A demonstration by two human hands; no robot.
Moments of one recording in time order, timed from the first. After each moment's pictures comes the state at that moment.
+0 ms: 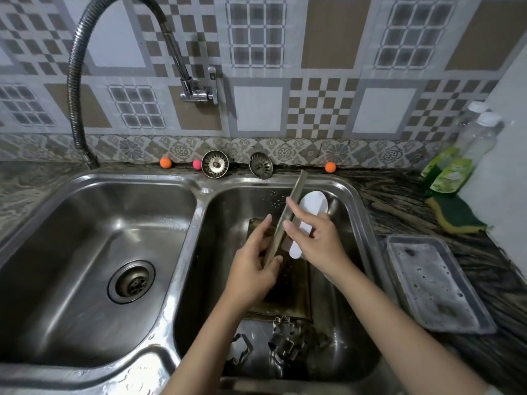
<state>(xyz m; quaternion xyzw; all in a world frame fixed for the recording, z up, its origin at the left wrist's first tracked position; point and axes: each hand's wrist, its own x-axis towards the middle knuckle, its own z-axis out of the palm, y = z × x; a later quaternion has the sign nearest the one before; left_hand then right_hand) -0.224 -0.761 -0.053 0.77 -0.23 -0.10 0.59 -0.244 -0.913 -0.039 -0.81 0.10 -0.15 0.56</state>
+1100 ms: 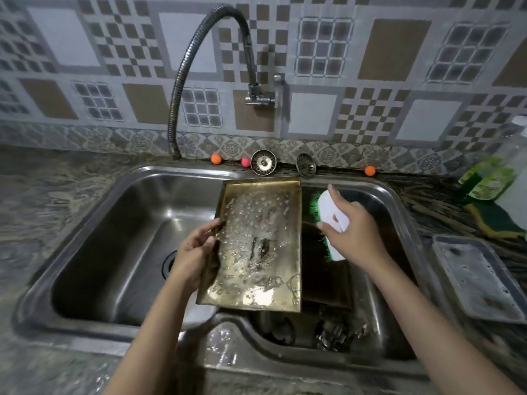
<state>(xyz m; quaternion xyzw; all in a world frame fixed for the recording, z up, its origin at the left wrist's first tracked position) -0.154 -0.568 -0.069 0.64 0.02 -0.15 0.76 -0.254 -0.846 0.008 -0.89 0.13 -0.14 0.40</state>
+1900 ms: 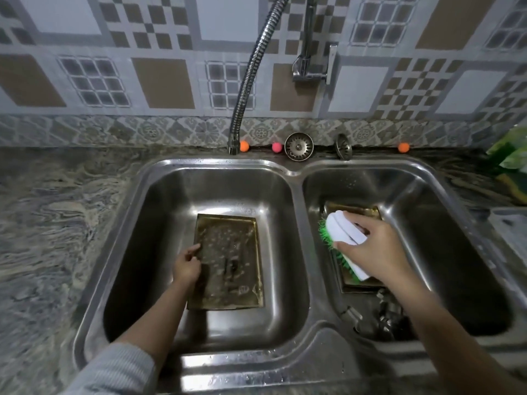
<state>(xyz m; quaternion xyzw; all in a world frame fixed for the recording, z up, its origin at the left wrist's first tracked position) -0.017 -0.422 -0.201 0.80 0.14 -0.17 0.56 -0.213 -0.713 -0.026 -0.89 0.28 -0.14 0.35</state>
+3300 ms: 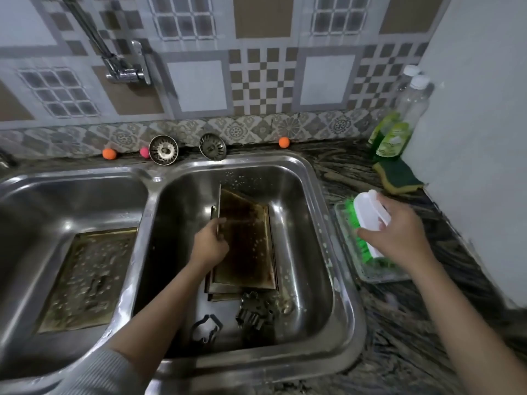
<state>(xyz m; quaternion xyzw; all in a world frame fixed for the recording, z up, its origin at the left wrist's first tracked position) -0.172 -0.781 -0.117 0.89 -0.15 -0.16 0.40 -0.375 -1.064 -0.038 -0.86 0.35 -0.15 0.35</state>
